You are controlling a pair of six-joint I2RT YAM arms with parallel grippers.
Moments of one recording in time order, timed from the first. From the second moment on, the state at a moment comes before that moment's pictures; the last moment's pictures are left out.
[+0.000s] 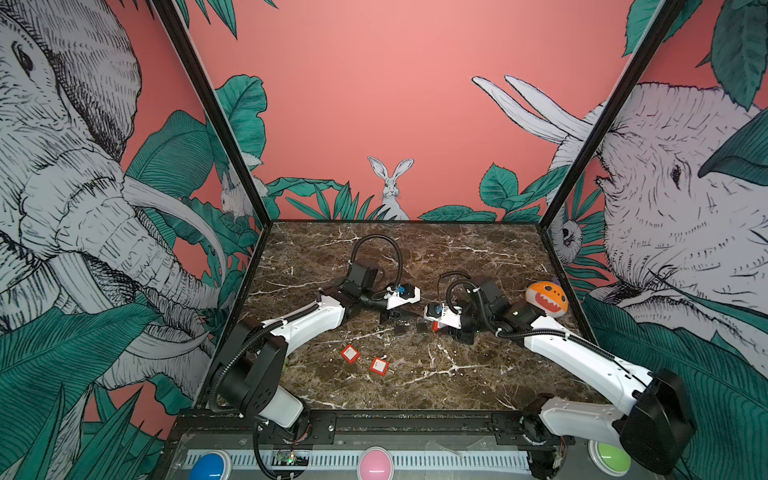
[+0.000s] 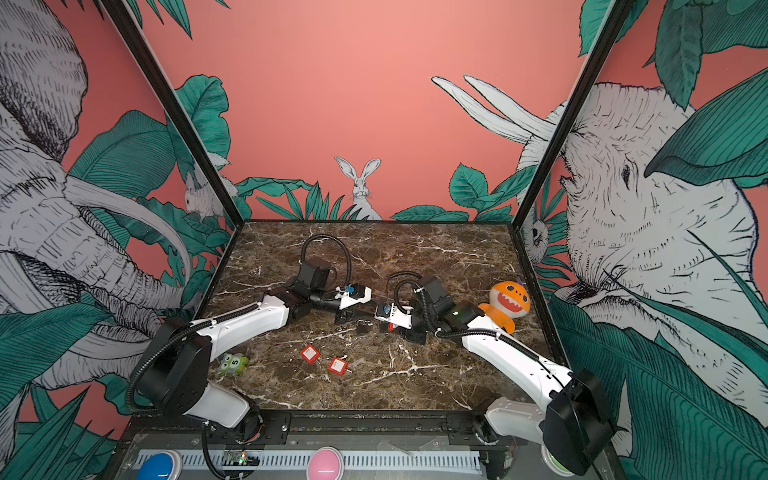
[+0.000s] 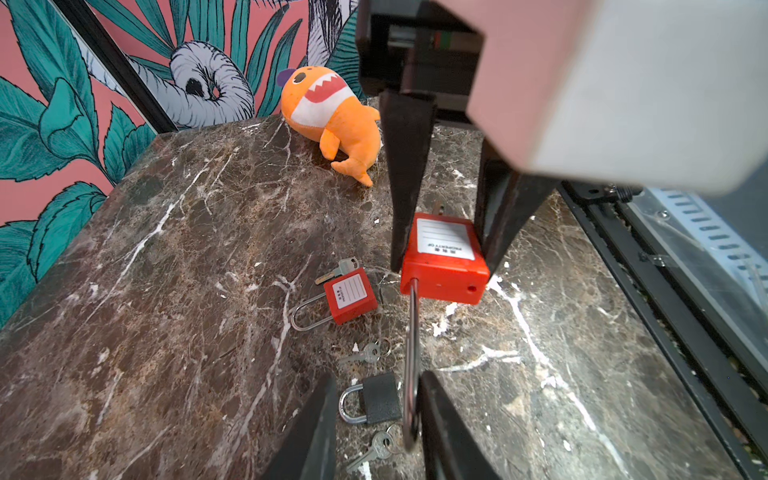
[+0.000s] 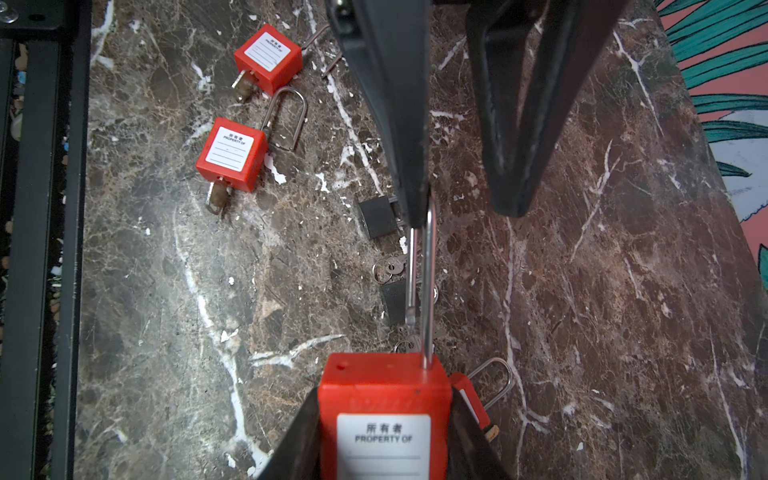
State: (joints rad) left arm -0.60 1.51 0.90 -0.06 0.89 0.74; right arm 0.65 1.21 0.86 -0.55 -0.34 -0.76
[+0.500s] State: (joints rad) left arm -0.61 1.53 0.90 -0.08 0.89 0.77; right arm 0.65 1.22 0.86 -0.51 -0.32 -0.76
